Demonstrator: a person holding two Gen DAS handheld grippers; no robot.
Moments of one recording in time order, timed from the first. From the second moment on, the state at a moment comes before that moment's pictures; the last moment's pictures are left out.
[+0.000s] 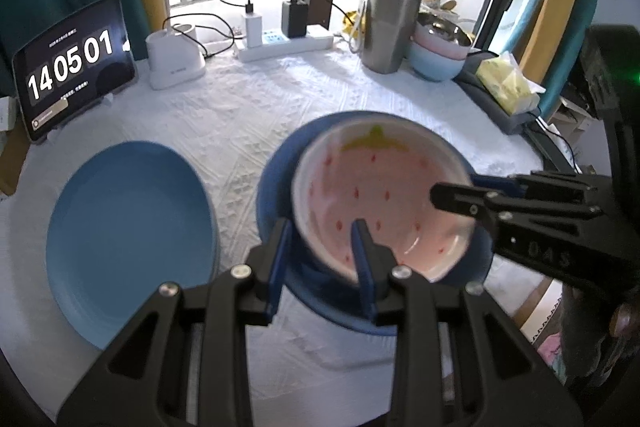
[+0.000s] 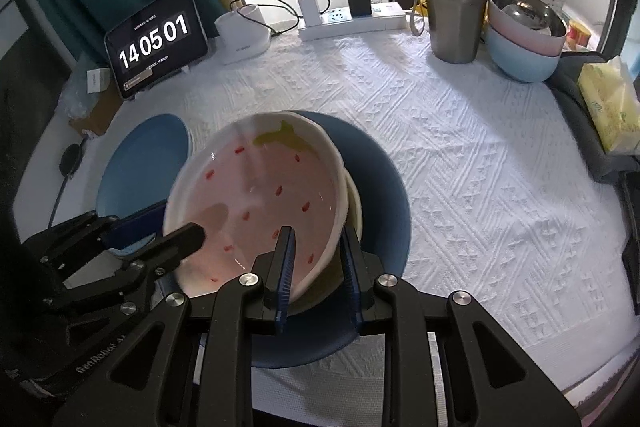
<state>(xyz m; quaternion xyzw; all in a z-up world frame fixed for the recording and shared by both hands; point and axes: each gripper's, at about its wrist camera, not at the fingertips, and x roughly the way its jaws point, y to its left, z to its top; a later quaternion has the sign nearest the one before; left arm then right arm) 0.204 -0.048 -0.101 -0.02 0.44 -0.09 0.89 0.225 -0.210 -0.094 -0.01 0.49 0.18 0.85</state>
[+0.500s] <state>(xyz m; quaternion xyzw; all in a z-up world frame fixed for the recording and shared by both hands) 0.199 -0.030 -0.084 -0.04 0.41 -0.08 0.91 0.220 -0.234 -0.077 0.02 0.47 0.17 0.86</state>
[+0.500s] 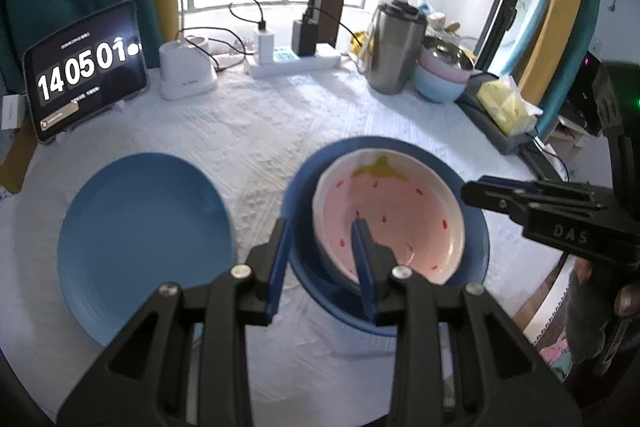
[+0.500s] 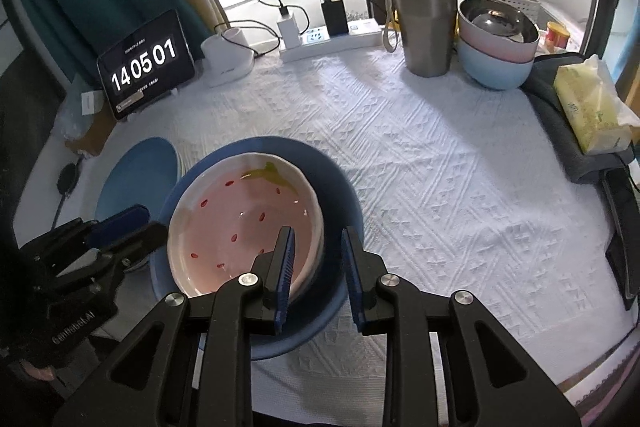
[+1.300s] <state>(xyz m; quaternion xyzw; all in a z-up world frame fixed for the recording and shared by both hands) 0.208 -0.015 -0.109 -0.05 0.44 -0.06 0.89 0.228 -0.266 -0.090 0.05 0.47 0.17 0.86</state>
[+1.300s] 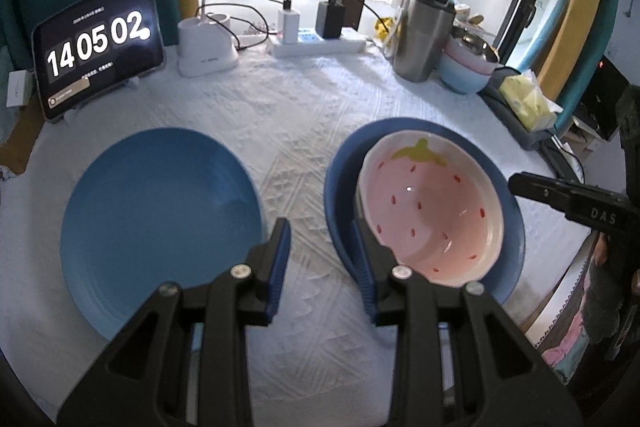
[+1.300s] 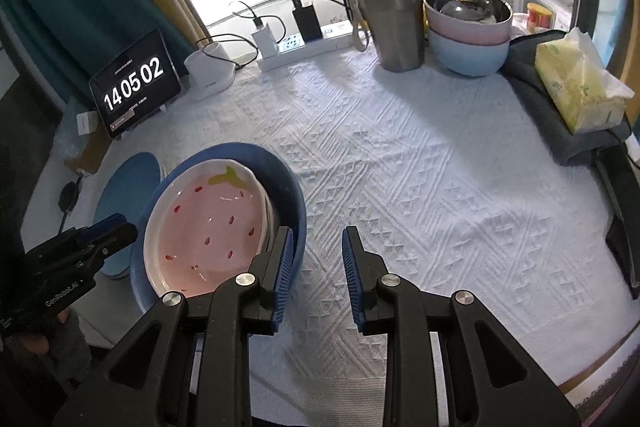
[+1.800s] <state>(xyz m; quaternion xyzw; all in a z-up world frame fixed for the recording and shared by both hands) 0.223 -0.024 -0.126 -0.03 0.45 -0.05 0.89 0.244 -0.250 -0.114 0.03 0.49 0.17 0.85</state>
